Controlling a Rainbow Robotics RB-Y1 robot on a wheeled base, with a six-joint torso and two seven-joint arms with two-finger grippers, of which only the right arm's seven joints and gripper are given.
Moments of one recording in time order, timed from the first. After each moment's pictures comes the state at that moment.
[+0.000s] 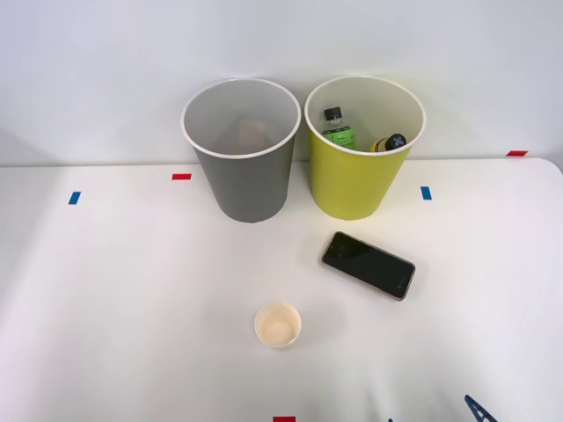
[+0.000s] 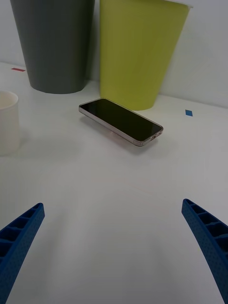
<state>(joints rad) 1.00 -0.43 0.44 -1.95 -0.19 -0.60 1.88</state>
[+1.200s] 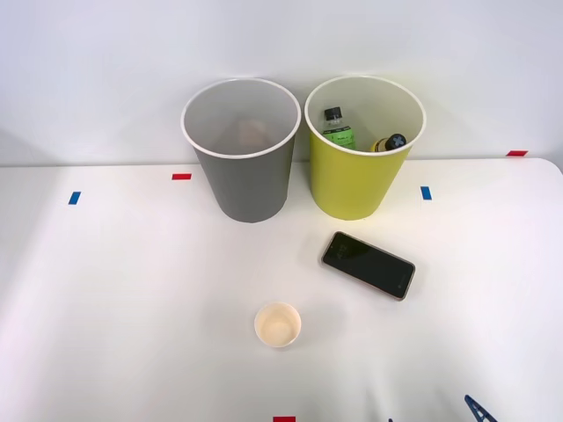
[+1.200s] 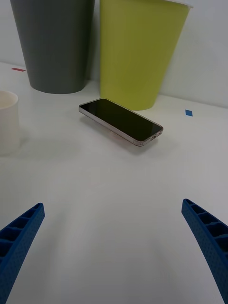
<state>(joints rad) 1.00 -0.43 0.44 -1.95 -0.19 -0.60 1.88</state>
